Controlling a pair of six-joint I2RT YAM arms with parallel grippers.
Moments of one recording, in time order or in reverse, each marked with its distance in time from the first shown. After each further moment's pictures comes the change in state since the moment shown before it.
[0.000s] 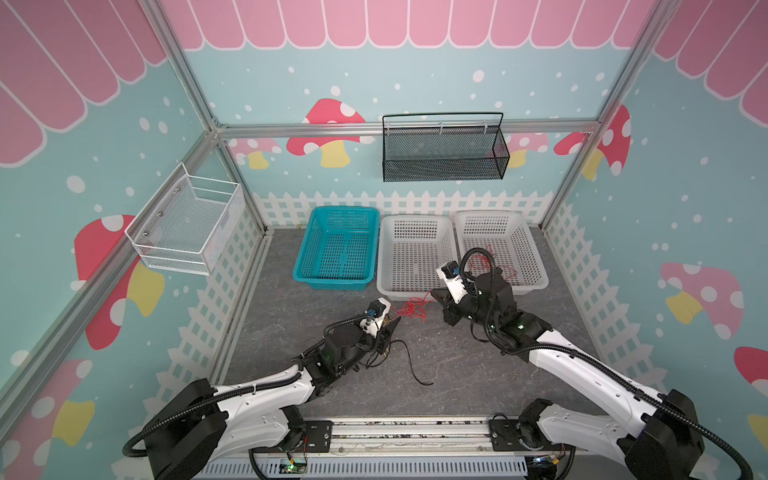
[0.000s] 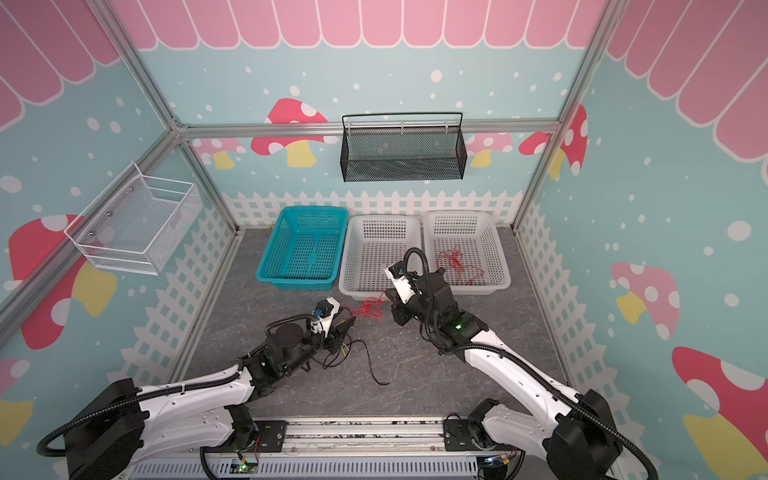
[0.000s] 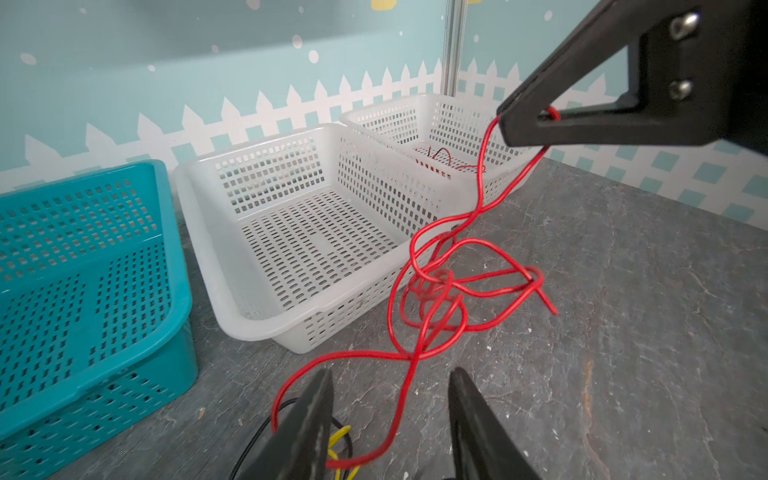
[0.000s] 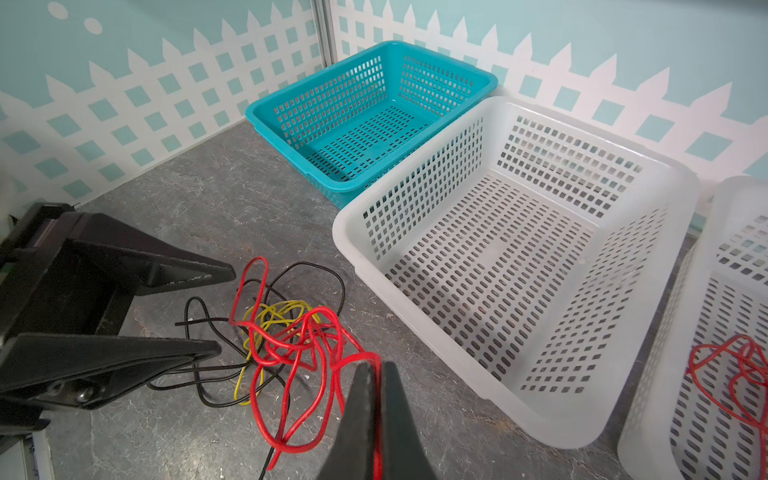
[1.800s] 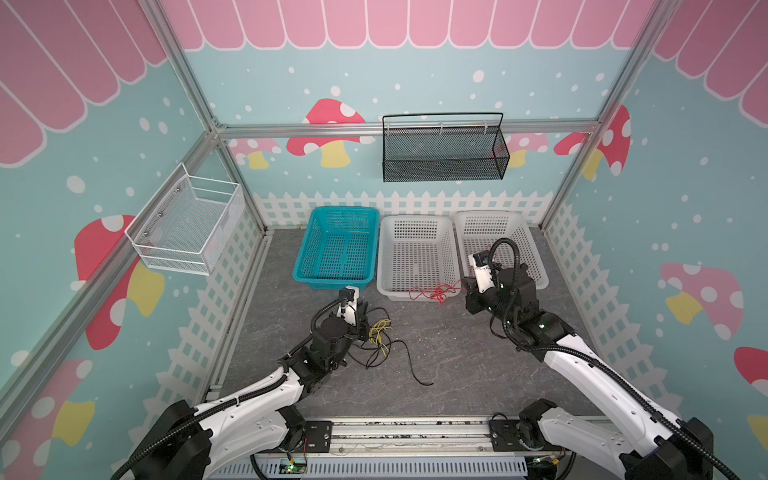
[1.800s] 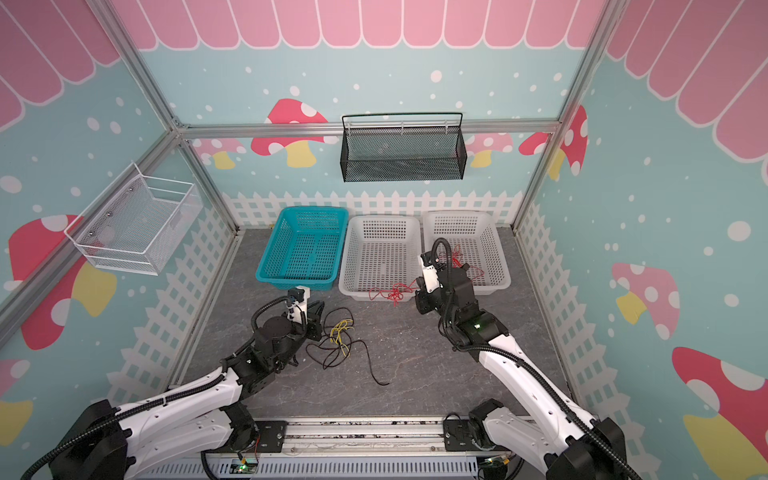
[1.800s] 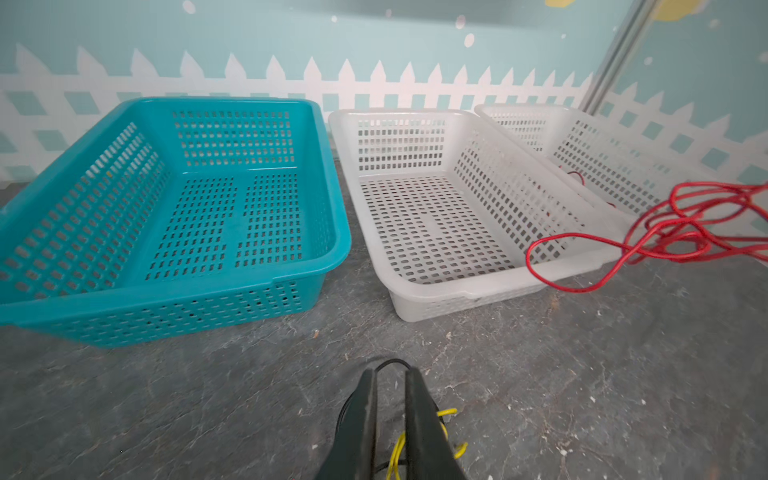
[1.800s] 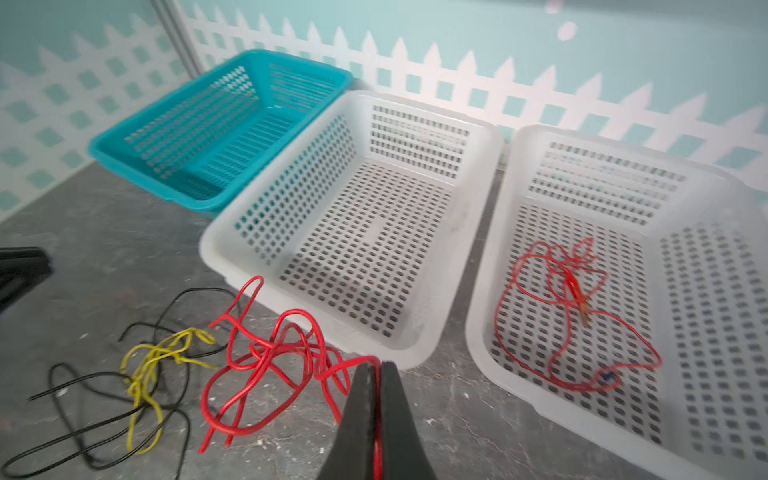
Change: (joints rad) left arm 0.140 -0.131 -0.008 -0.187 -0.153 -0.197; right arm -0.153 -0.101 0.016 -0.103 0.120 0.034
